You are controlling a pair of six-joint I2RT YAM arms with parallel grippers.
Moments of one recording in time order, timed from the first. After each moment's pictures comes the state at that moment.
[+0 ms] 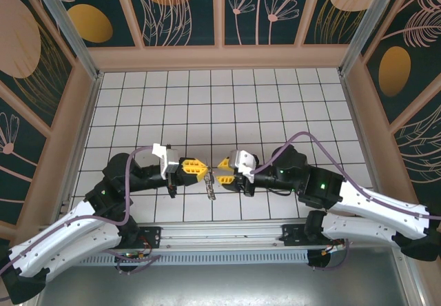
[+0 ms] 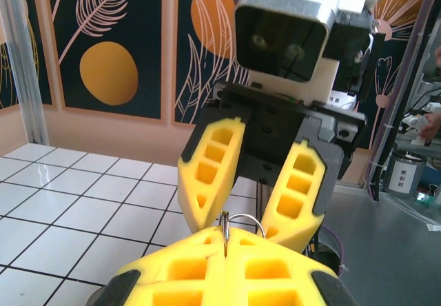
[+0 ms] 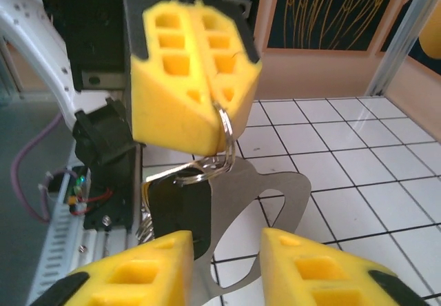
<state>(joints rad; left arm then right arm) -0.86 0.62 0.59 0.09 0.57 -0.15 1.19 0.83 0.84 -0.24 -0.18 -0.18</state>
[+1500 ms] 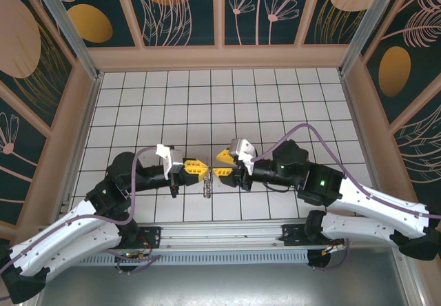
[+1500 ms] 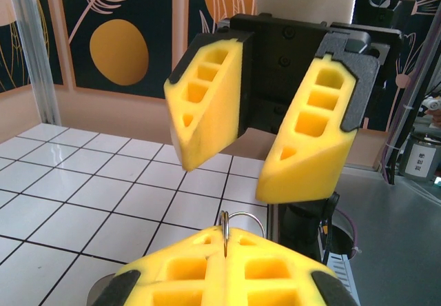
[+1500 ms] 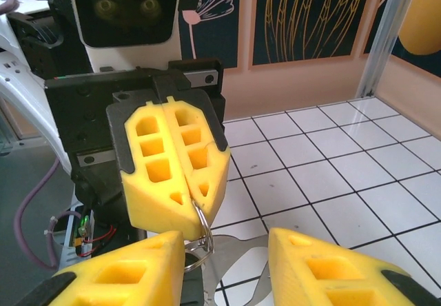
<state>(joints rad) -0.86 0.63 0.59 0.03 0.54 -0.11 1.18 0.87 0.90 -0.22 -0.16 -0.06</state>
